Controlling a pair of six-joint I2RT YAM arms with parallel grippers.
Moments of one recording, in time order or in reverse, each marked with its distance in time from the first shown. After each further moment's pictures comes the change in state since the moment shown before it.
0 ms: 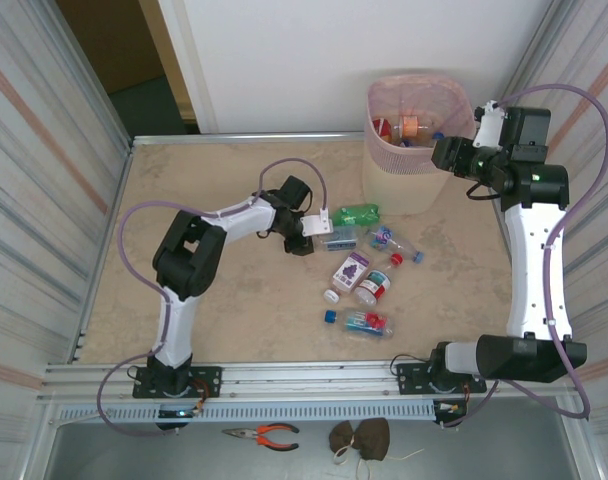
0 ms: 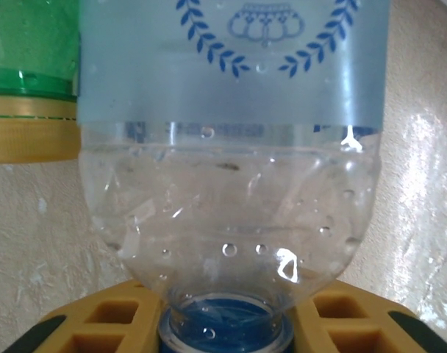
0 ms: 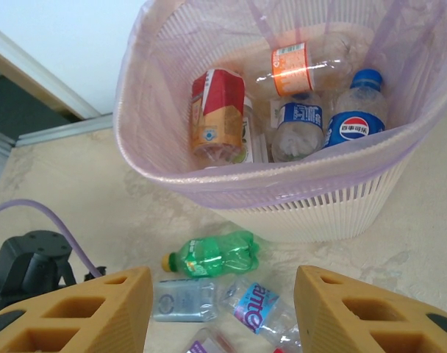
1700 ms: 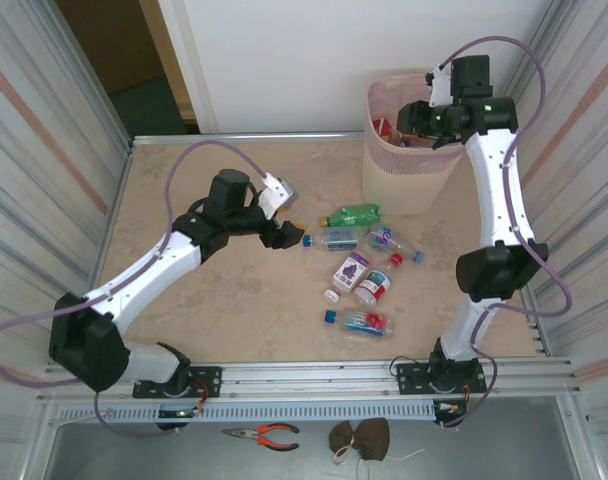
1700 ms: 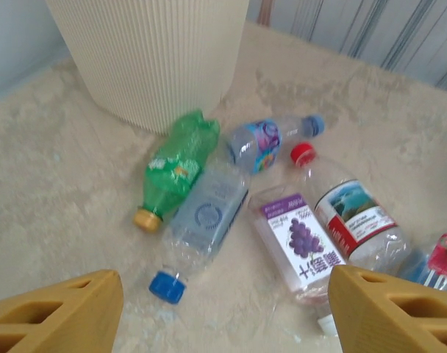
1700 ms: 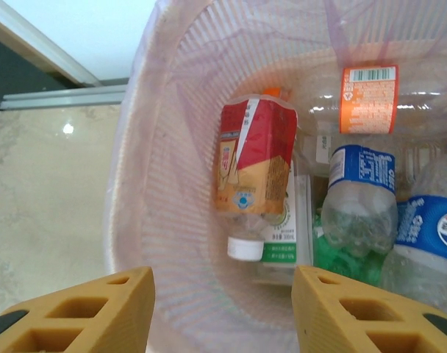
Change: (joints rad) left arm 0.052 -0.727 -0.397 0.271 0.196 -0.579; right arm 0.146 0.513 0.531 -0.149 0.043 -0.038
